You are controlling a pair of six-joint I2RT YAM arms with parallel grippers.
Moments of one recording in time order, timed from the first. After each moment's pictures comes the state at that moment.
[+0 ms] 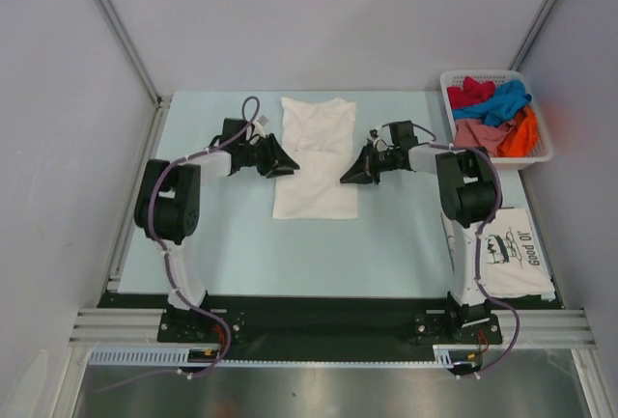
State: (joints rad) left arm -0.18 1.93 1.19 -0.06 0.74 -0.64; right arm 0.22 2.15 1.36 -0.18 -1.06 0.70
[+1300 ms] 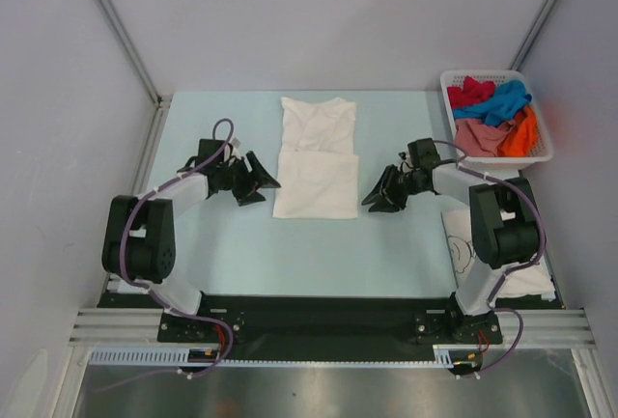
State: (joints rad) left arm -0.11 1.61 0.89 -0.18 0.58 -0.69; right arm 0.20 1.76 1.03 -0.36 -0.65 0.75
